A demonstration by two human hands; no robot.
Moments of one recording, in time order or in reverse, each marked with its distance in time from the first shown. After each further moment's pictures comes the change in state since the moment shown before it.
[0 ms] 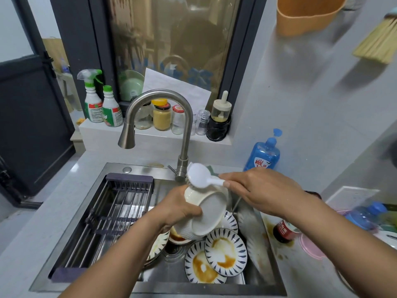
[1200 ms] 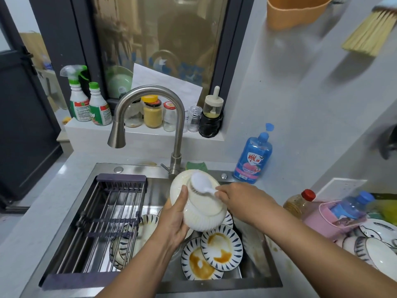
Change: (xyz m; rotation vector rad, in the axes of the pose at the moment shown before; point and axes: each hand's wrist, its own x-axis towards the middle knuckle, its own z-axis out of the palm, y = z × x) left_hand 0.013 -0.041 0.040 -0.920 0.264 -0.049; right_hand 0.018 -0.010 0.057 0.059 -0.199 0.275
